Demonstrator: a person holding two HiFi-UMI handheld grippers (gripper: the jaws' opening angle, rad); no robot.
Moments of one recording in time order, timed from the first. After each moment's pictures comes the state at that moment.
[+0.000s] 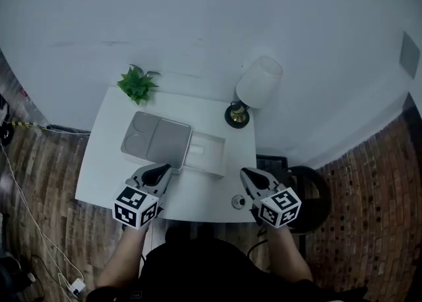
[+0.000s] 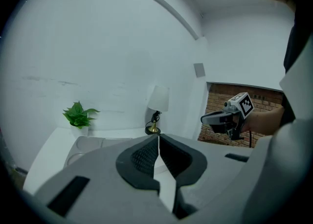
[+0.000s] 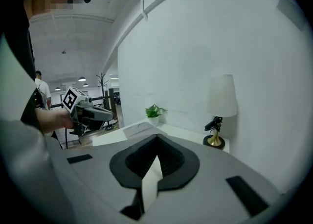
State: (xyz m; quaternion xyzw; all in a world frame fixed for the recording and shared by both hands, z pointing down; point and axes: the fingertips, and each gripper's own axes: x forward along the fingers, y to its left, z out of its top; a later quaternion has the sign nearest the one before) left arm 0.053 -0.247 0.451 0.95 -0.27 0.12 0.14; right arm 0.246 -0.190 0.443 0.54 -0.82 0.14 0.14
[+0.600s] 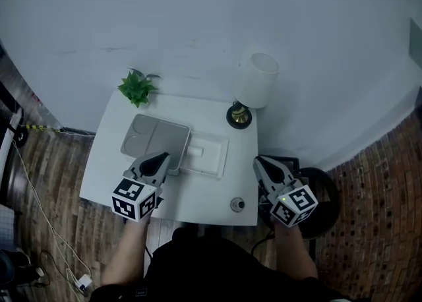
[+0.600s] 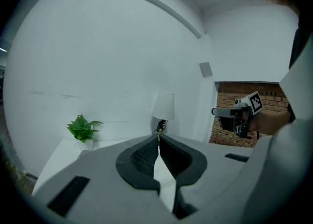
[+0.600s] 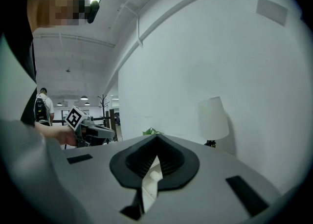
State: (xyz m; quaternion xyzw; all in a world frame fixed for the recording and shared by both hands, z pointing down) left arm 0.091 -0.265 0.416 0.93 -0.33 0.12 0.11; right arm 0.308 -0.194 0.378 0.55 -0.83 0.09 0.02
